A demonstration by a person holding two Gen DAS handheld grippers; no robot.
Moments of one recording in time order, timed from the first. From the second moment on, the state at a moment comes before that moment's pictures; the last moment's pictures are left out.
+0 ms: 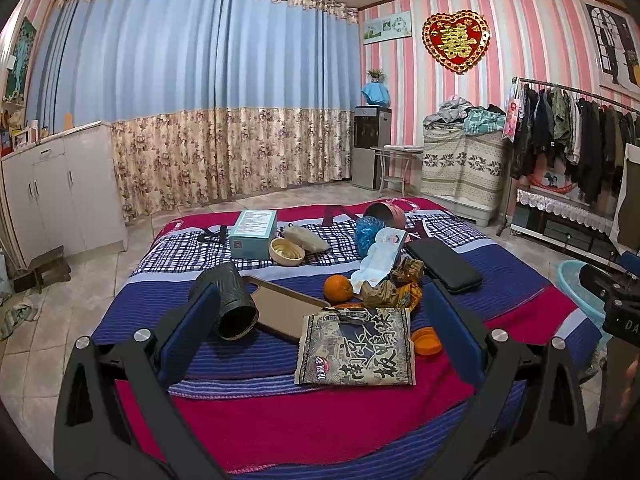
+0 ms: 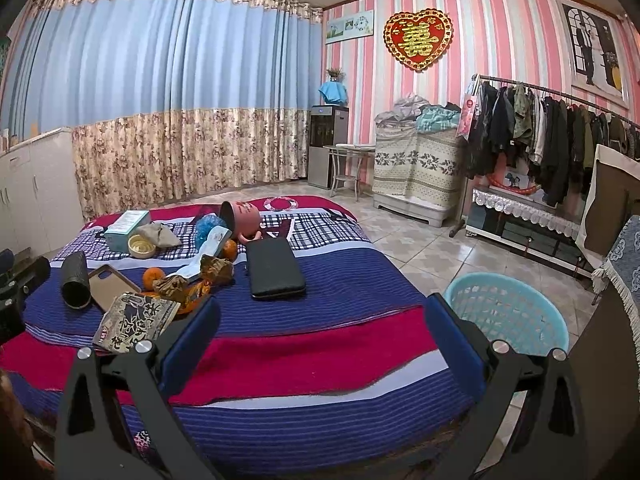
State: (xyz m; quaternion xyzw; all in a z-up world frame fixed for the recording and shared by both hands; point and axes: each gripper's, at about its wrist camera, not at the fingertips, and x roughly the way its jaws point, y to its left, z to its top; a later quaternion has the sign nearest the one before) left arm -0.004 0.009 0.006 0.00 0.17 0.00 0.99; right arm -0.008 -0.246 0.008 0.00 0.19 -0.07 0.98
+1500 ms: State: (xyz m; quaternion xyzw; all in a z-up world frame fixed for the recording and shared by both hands) left arm 0.003 0.022 -0.002 0.00 0.18 0.02 0.98; right arm -0.008 -0.249 0.000 0.00 0.19 -0.06 0.98
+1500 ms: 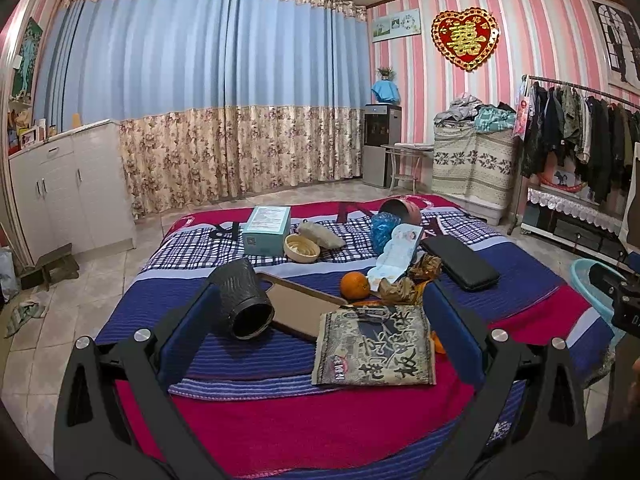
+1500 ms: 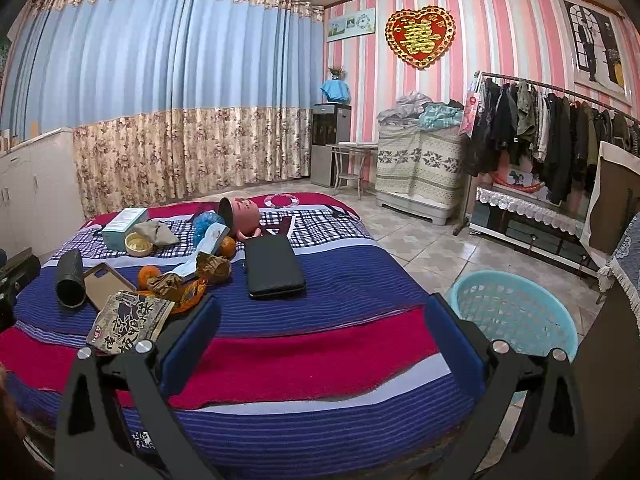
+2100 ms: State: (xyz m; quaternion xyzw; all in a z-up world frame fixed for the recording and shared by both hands) left arm 0.025 0.080 -0.023 -0.02 0.21 0.08 0.97; right arm 0.034 -0.239 -0.025 -0.02 0.22 -0.04 0.98
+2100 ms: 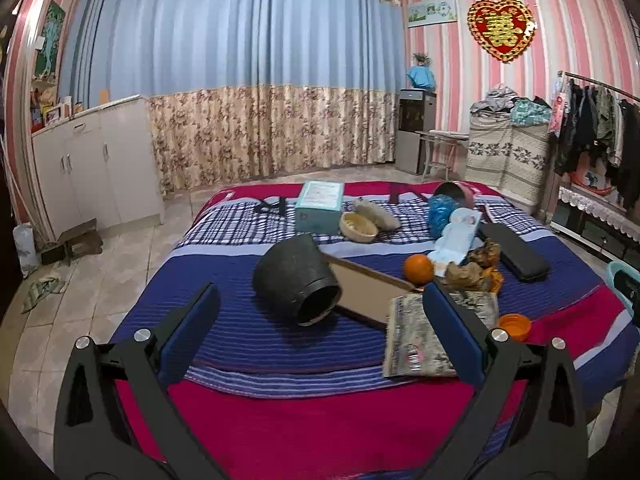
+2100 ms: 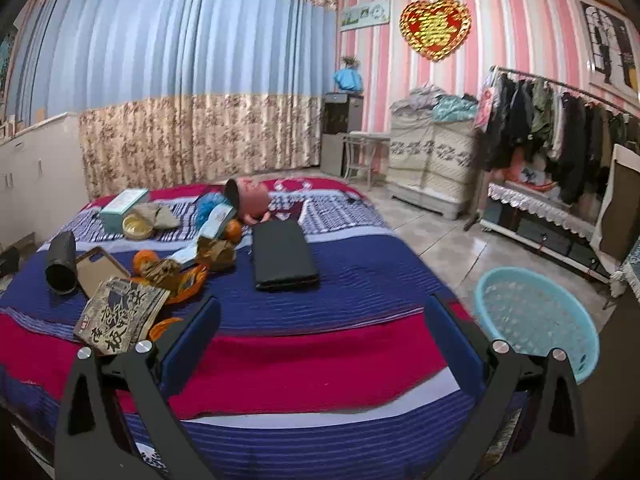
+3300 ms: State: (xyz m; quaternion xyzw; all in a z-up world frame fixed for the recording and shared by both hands) left arm 0.058 0.119 -0.052 -0.03 0.27 0.08 0.96; right arm 0.094 -0.148 -0.082 -0.08 0.33 0.15 0.93
